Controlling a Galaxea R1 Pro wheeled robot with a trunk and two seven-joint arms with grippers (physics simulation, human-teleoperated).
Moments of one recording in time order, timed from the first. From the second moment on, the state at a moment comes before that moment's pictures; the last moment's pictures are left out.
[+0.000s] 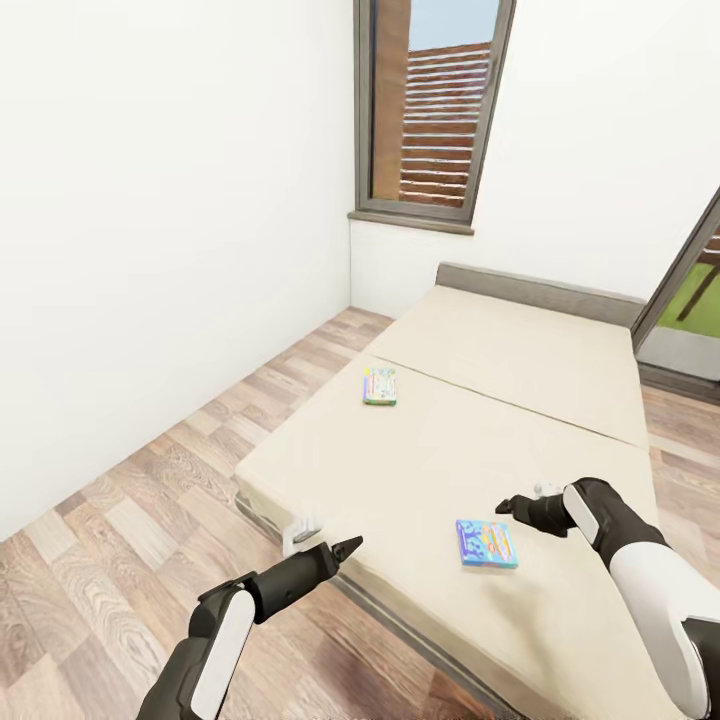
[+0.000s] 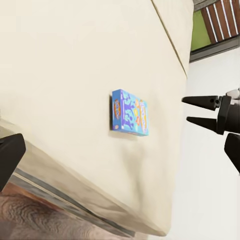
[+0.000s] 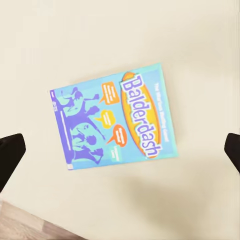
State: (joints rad) left arm -0.28 -0.16 -0.02 -1.25 0.51 0.68 -0.35; right arm -0.90 -0.25 -0.12 -0.45 -0.20 0.80 0.19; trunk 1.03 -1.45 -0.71
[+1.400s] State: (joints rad) left arm -0.28 -0.16 -0.02 -1.25 0.53 0.67 -0.35; right arm -0.98 -0.28 -0.13 -0.43 -0.20 0.80 0.19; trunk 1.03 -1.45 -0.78
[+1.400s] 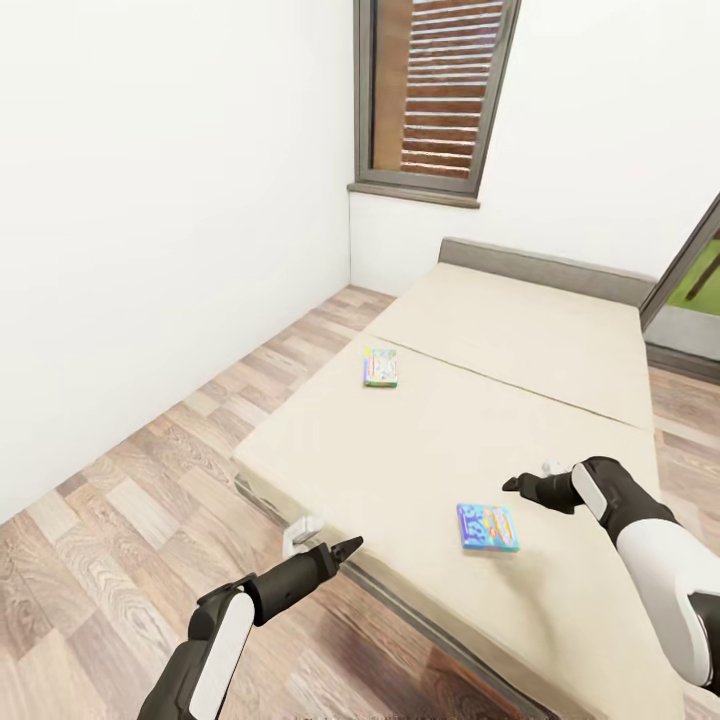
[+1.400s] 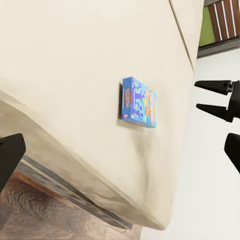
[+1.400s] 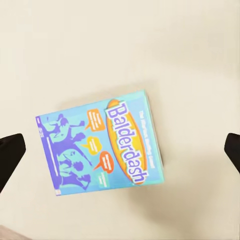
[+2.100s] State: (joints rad) left arm -0.28 -0.16 -0.02 -1.25 0.53 0.67 -0.35; right arm -0.99 -0.28 -0.13 -0.42 -0.20 0.80 0.20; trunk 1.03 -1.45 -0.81
